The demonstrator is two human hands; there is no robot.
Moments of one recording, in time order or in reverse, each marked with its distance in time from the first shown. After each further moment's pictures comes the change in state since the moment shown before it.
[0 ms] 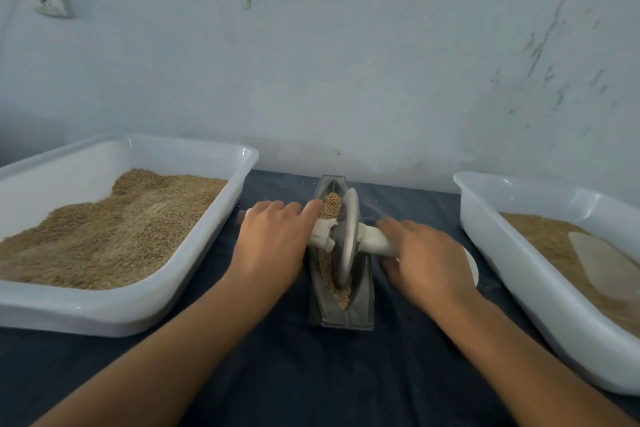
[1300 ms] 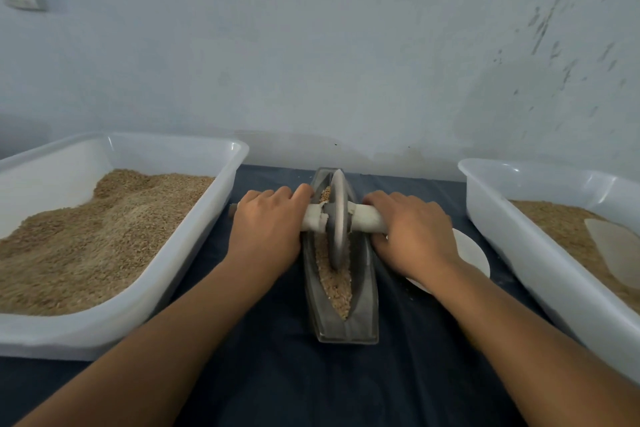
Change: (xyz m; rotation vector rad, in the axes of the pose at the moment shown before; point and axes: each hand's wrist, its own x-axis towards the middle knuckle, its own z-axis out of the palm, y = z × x) left_hand 0.026 -0.008 0.028 -0.062 -0.014 -0.066; right_hand 0.044 0.008 0.030 -0.008 0.049 0.007
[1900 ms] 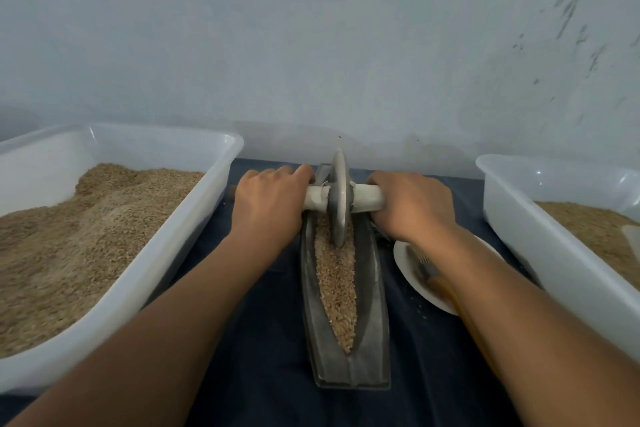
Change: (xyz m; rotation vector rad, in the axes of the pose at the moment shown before) left_hand 0.047 -0.011 0.029 0.038 -0.006 -0.042; right_hand 0.065 0.016 0.026 -0.036 -0.115 0.100
